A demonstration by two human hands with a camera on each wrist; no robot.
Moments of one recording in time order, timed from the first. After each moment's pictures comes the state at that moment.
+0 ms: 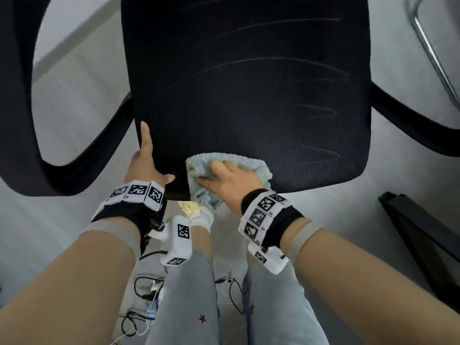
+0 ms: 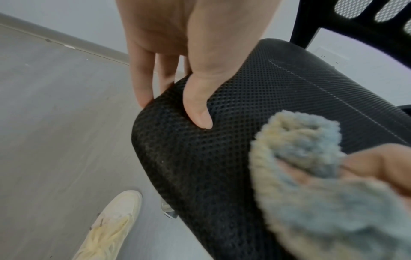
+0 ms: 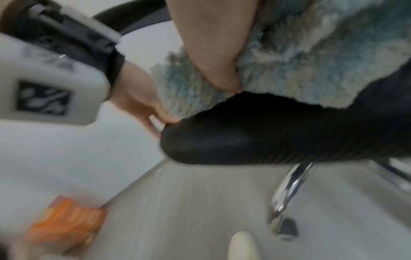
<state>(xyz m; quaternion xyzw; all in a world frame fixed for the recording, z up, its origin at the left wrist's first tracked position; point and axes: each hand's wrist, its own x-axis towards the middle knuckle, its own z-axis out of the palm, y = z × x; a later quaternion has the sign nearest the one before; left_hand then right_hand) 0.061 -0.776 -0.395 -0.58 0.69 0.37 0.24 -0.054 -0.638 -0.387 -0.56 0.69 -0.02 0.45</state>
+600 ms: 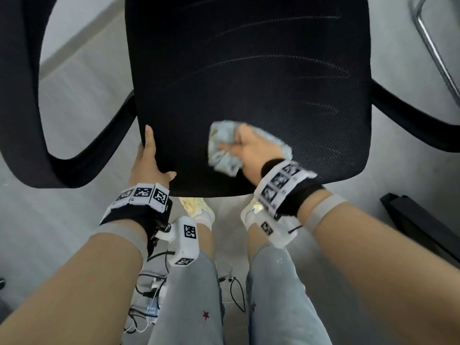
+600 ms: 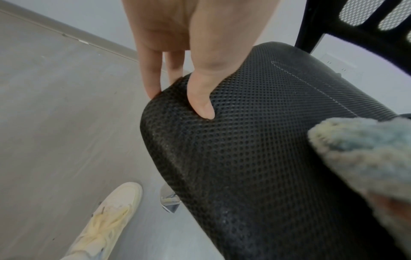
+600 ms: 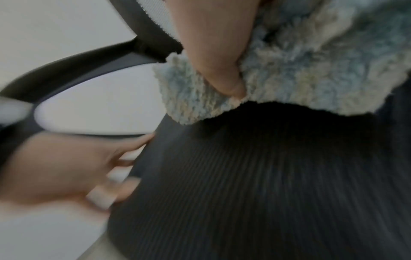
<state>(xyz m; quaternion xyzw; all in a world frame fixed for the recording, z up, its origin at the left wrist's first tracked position) 0.069 -0.761 -0.395 -0.58 0.69 0.37 0.19 -0.104 -0.647 -0.385 -0.47 0.77 -0.04 0.43</state>
